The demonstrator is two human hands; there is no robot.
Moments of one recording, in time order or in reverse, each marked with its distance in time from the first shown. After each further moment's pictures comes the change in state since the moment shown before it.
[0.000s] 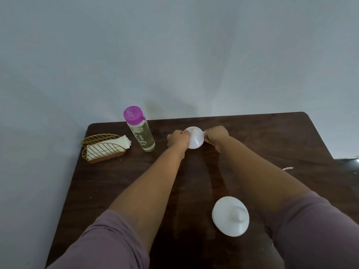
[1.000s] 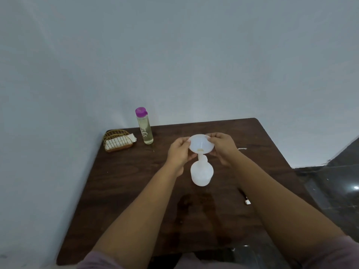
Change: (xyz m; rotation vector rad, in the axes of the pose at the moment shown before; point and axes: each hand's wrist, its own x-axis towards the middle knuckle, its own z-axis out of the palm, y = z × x) left_hand -0.306 -0.066 -0.049 -0.466 -0.264 0.365; right_hand -0.291 0.094 -0.102 0.273 -0.010 -0.419
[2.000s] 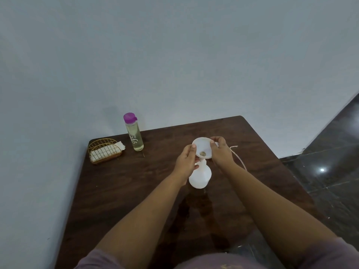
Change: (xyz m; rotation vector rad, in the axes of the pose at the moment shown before) left_hand 0.020 -0.029 0.002 0.190 -0.278 0.028; right_hand -0.001 0.028 0.015 -0.343 0.297 -0.138
